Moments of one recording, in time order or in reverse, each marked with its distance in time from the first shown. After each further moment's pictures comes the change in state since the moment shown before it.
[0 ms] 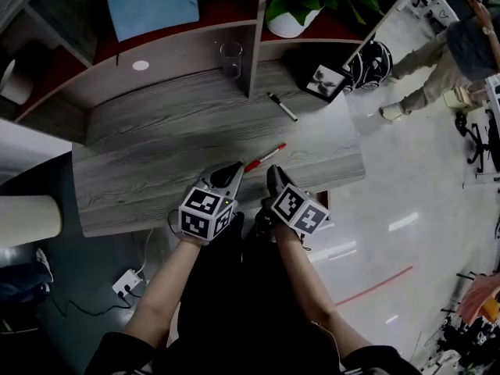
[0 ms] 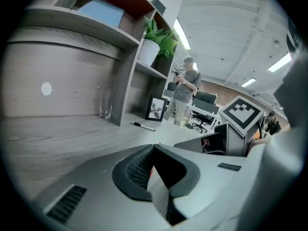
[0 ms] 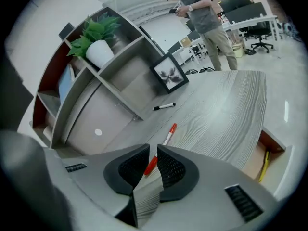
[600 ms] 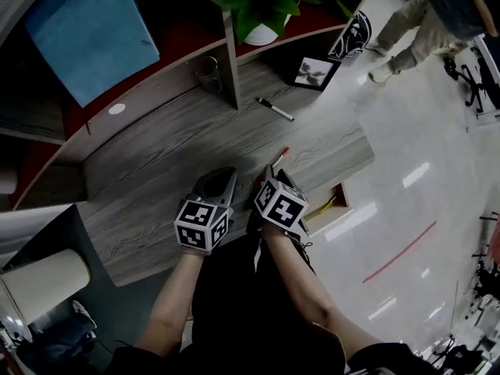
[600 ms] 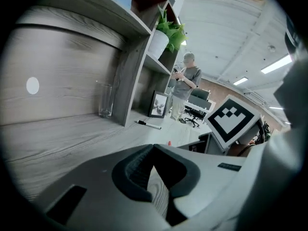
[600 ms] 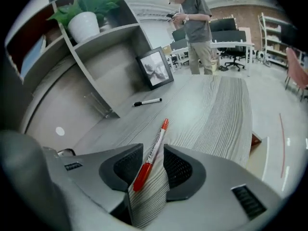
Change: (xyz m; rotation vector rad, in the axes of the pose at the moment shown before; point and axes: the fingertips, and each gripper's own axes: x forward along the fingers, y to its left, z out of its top) left arm 0.019 0.050 0.010 0.030 0.070 -0.100; right arm 0.047 -0.014 -0.014 0.016 -0.044 -0.396
